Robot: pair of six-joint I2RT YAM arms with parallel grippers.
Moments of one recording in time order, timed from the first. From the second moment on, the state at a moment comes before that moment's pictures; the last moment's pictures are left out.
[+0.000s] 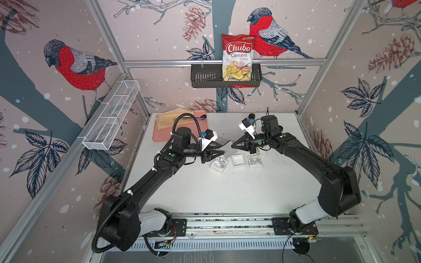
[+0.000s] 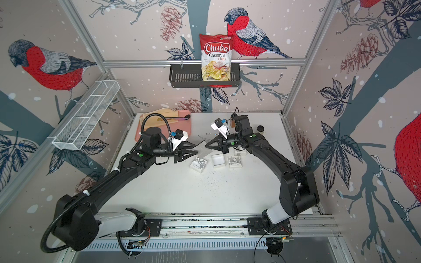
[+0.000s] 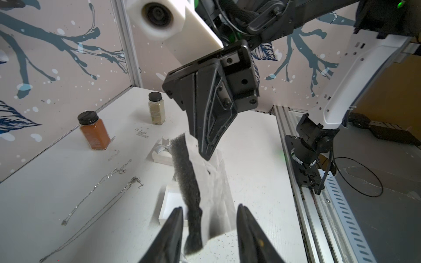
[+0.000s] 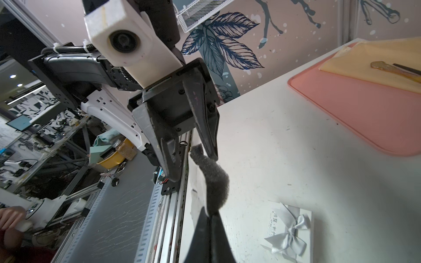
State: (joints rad) left arm -0.42 1.24 0.90 -0.03 0.93 0.25; right arm 0.44 1.52 1.17 -0.27 -1.20 -0.12
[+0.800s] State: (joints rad) left arm -0.42 1.13 0.61 0.24 0.31 0.02; right arm 0.35 1.62 0.97 -0.29 -0.65 0.27
